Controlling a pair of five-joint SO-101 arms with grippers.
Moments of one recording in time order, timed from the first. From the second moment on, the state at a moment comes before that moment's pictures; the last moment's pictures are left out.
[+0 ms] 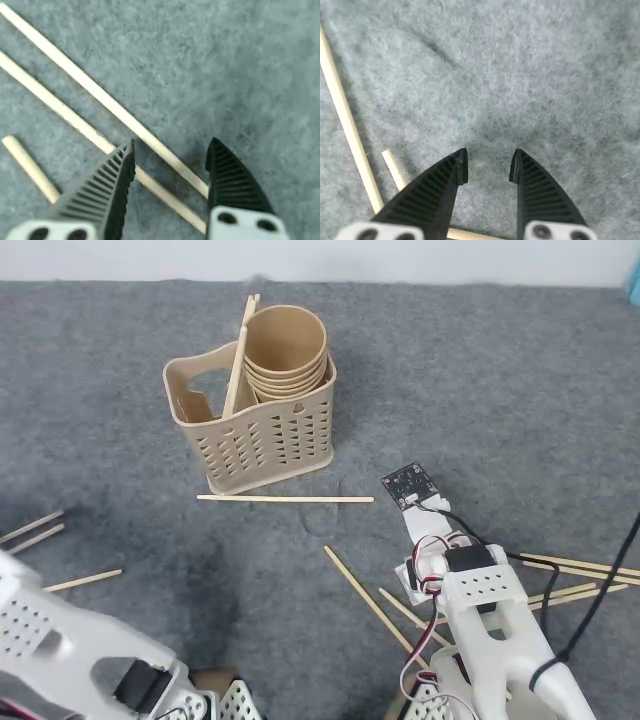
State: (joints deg) left arm -66.8 36.2 -9.7 60.2 21.1; right arm -15.2 -40.4 73.7 51.4 15.9
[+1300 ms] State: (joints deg) left arm -53.8 -14.4 -9.8 77.5 16.3; right arm -15.2 -40.4 73.7 51.4 15.9
